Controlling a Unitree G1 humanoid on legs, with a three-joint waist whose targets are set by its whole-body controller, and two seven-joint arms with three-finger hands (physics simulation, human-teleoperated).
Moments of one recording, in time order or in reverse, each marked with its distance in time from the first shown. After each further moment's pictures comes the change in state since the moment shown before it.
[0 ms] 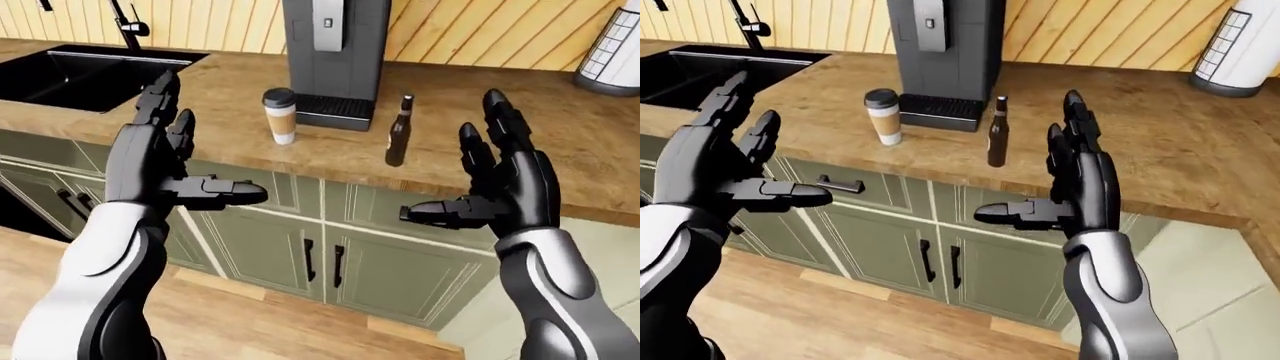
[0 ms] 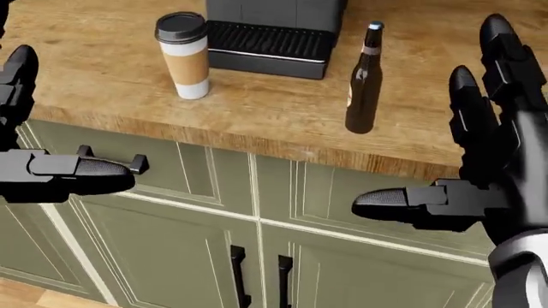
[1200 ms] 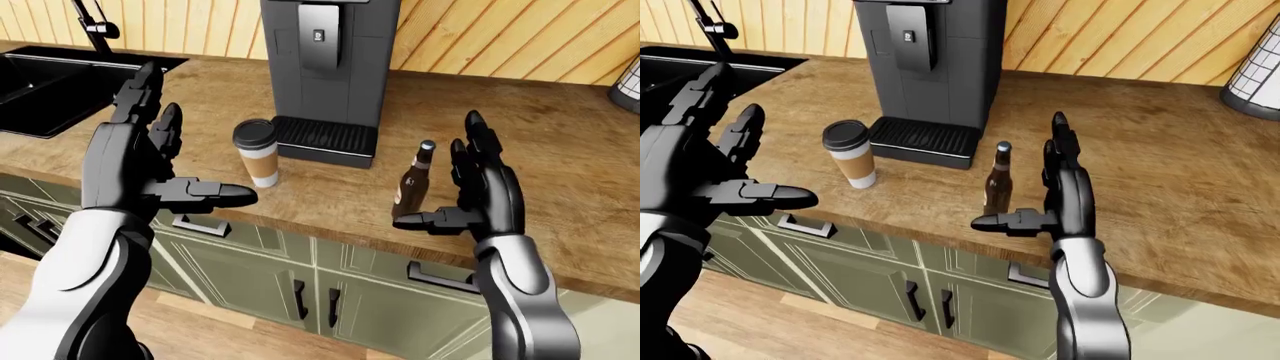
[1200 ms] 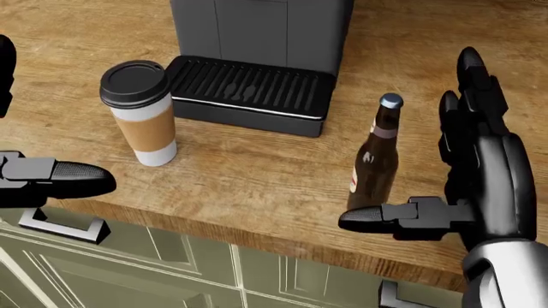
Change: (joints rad) left arm 0.013 0.020 0.060 -0.054 -0.049 0.004 -0.002; right arm 0.085 0.058 0.087 0.195 -0.259 -0.258 0.095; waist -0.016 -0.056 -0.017
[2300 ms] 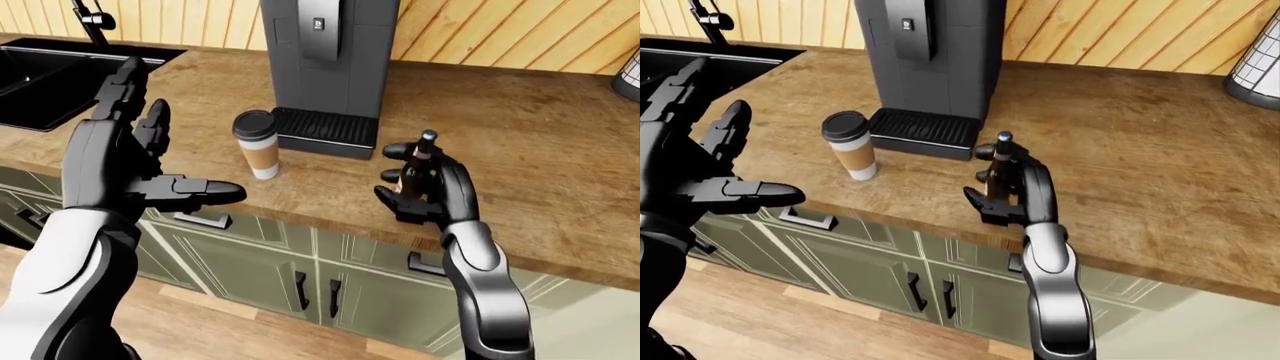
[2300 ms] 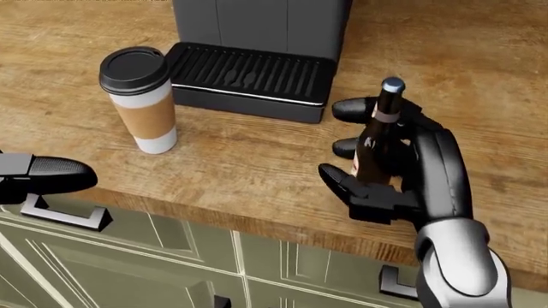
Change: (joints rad) left arm 0.000 0.043 0.051 0.007 -0.077 -0.005 0.029; right arm -0.088 0.044 0.096 0.187 -0.114 0.002 0.005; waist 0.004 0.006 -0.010
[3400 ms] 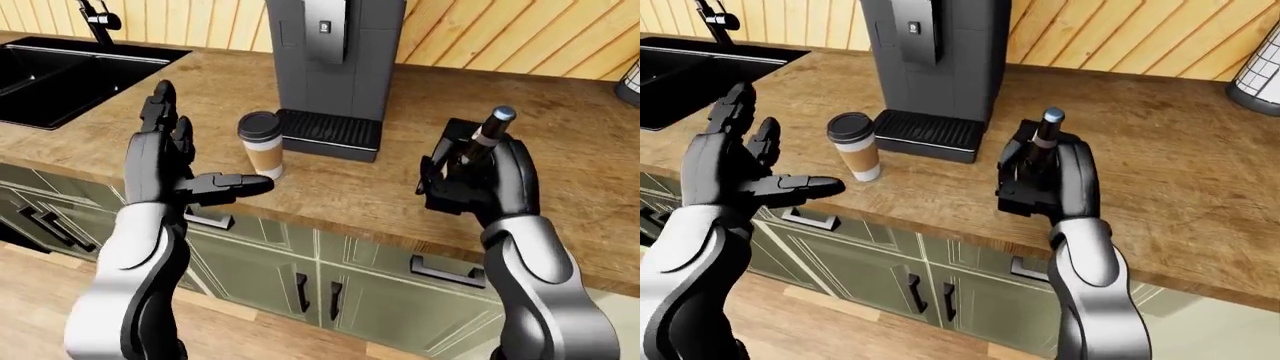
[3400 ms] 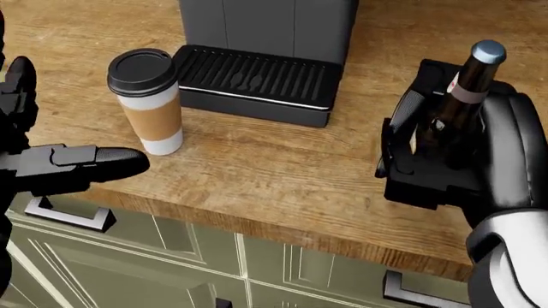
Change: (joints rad) left arm 0.015 -0.156 -0.174 0.122 0.220 -0.114 0.086; right arm -0.087 -0.058 -0.082 -0.380 0.124 0.368 -0.036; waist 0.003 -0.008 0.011
